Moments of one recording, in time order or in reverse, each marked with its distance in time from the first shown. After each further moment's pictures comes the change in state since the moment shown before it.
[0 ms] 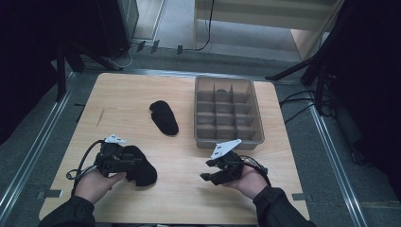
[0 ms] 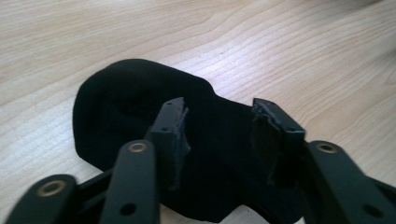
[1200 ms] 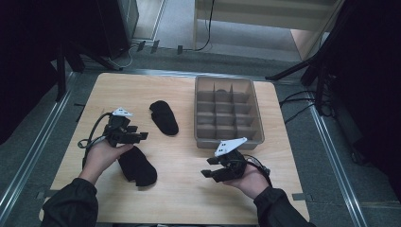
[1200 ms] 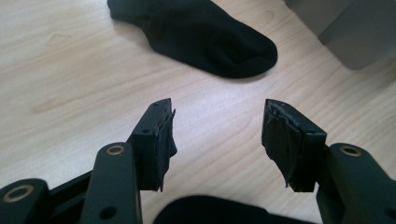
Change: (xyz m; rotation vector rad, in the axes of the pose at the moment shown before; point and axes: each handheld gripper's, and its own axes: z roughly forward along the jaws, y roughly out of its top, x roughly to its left) left arm 0.031 0.073 0.024 -0.091 0.010 0.085; right arm -0.004 -0.002 -0.008 -0.061 -0.004 0.052
